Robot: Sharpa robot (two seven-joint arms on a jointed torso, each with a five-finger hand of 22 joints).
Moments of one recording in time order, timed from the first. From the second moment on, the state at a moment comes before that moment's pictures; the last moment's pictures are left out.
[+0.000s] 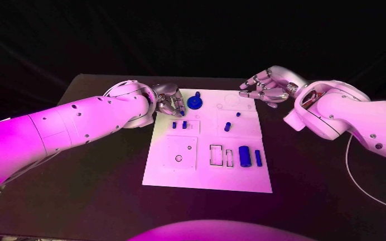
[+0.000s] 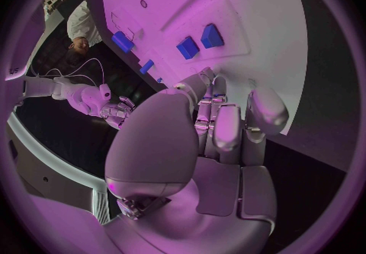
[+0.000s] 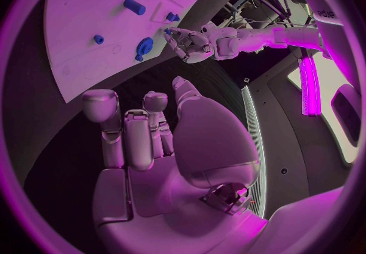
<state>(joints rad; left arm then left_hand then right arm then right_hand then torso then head) 1.18 -0.71 0.00 1.30 -1.29 -0.06 -0.13 1.46 -0.09 0.42 0.02 0.11 1.10 0.13 0.22 0.10 1.18 0.06 0.27 0.08 1.47 -0.02 1.27 1.03 0.11 1.42 0.08 1.11 1.16 1.25 -0.90 -0.02 1.57 -0.99 -0.28 -0.03 1.27 -0.02 0.01 0.18 0.34 0.94 0.14 0.11 0.13 1.23 0.05 0.96 1.00 1.46 -0.02 1.39 1.28 0.13 1.26 0.08 1.16 0.80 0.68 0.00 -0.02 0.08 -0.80</state>
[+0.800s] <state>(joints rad) 1.18 -0.69 0.00 1.27 -1.32 -0.06 -0.14 1.45 -0.10 0.42 0.02 0.11 1.10 0.13 0.22 0.10 1.18 0.06 0.27 0.08 1.47 -0.02 1.27 1.03 0.11 1.42 0.08 1.11 1.16 1.25 -0.90 -0.02 1.57 -0.99 -0.28 -0.03 1.27 -0.02 0.01 0.18 0.34 0.94 0.14 0.12 0.13 1.23 0.05 0.96 1.00 1.46 -0.02 1.39 1.29 0.13 1.26 0.08 1.16 0.80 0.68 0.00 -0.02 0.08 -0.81</state>
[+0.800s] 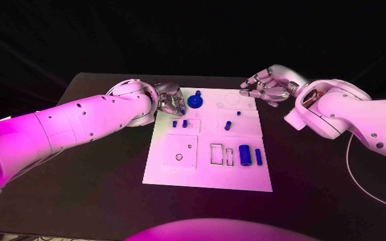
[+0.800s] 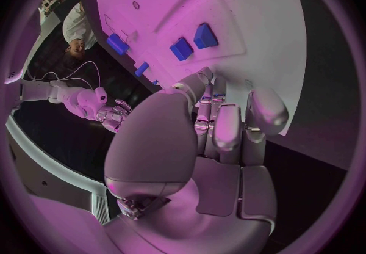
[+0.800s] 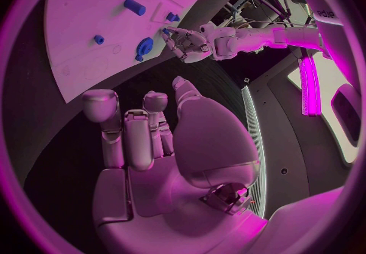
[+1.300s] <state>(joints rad) 1.18 -0.69 0.00 1.26 -1.32 -0.06 -0.15 1.40 -0.12 0.43 0.02 0.11 1.04 0.15 0.16 0.08 1.17 0.07 0.23 0.07 1.47 -0.02 1.27 1.01 0.11 1.42 0.08 1.11 1.16 1.25 -0.90 -0.02 1.57 -0.99 -0.28 -0.03 1.27 -0.02 0.01 0.18 0.34 0.94 0.14 0.12 0.13 1.23 0.05 0.96 1.00 1.46 -0.02 1.39 1.29 0.13 1.26 0.08 1.16 0.80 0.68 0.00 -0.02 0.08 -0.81</state>
